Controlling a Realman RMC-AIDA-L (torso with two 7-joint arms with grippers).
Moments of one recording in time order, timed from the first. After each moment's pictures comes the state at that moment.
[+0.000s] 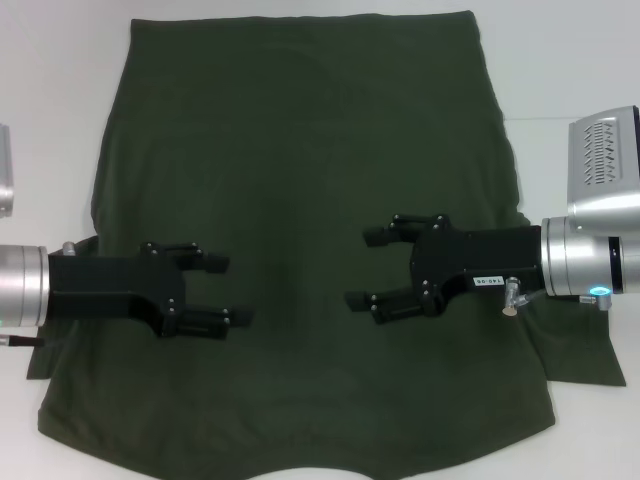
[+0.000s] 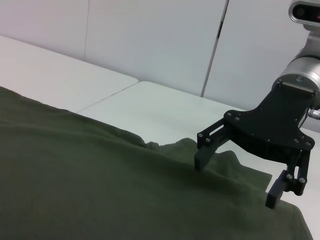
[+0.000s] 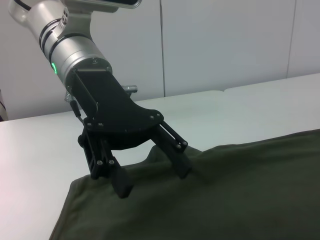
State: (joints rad) left arm -0.69 -2.02 0.47 0.54 2.30 1.59 -1.31; right arm 0.71 2.08 -0.80 -0.53 -2.02 -1.39 1.23
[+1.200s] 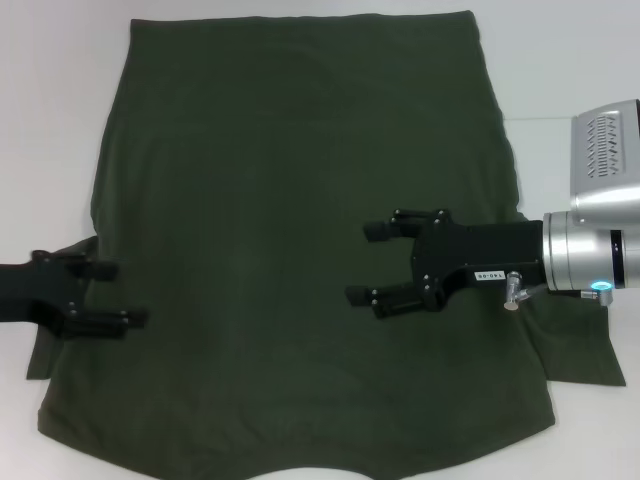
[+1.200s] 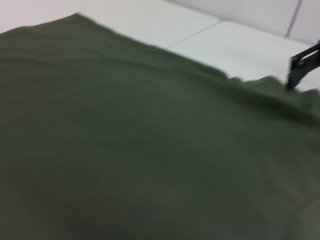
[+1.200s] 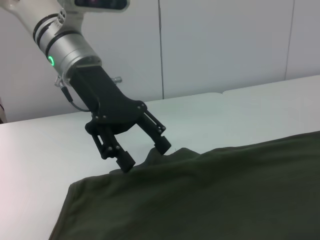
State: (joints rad) left arm -0.59 -2.00 0.45 0.77 2.43 1.56 -1.45; right arm 0.71 2.08 -0.80 -0.54 -2.02 -1.40 1.24
